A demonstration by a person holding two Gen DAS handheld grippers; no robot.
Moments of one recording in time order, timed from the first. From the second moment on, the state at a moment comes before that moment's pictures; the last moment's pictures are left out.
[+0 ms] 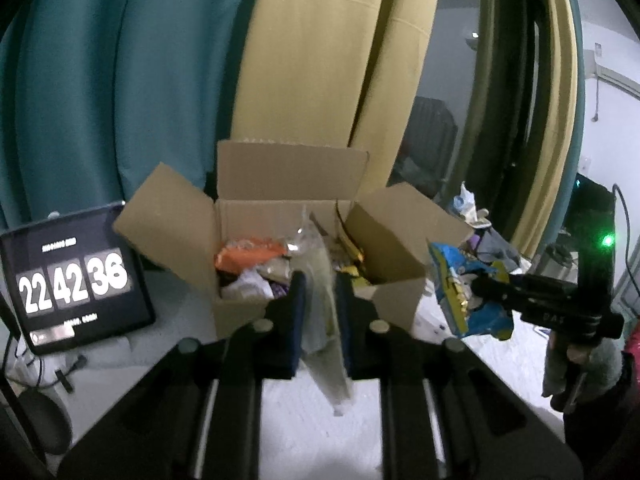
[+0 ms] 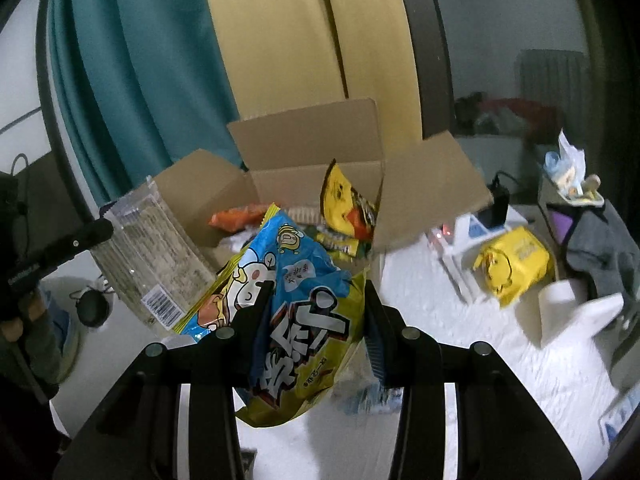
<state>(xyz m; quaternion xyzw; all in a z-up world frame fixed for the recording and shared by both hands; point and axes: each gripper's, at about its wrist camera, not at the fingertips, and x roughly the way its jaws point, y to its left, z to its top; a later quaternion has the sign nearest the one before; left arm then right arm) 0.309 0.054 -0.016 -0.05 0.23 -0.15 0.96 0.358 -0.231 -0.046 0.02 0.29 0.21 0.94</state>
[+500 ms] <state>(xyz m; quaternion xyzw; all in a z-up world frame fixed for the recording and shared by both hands) 0.376 0.046 0.004 -0.04 0.20 -0.15 0.97 0.405 -0.214 -0.027 0.02 0.27 0.22 0.94</state>
